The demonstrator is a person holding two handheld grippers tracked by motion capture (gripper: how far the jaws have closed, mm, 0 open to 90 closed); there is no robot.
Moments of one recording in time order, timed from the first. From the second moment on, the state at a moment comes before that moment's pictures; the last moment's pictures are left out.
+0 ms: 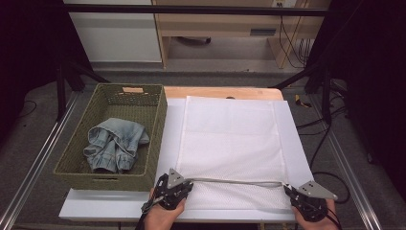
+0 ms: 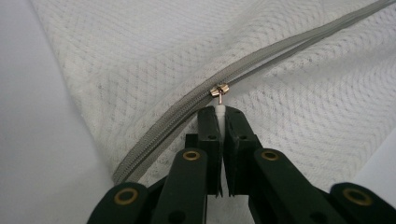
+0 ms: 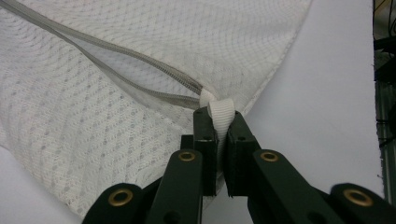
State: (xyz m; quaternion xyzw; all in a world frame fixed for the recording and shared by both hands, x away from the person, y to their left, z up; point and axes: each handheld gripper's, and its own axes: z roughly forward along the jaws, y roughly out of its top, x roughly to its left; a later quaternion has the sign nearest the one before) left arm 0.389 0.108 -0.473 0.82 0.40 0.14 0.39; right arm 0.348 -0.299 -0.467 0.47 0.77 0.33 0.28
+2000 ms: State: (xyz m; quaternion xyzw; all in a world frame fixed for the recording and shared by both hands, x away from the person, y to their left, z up) left arm 0.373 0.137 -0.473 0.80 0.42 0.18 0.38; right arm 0.351 -0.299 -0.470 0.48 0.77 0.31 0.27
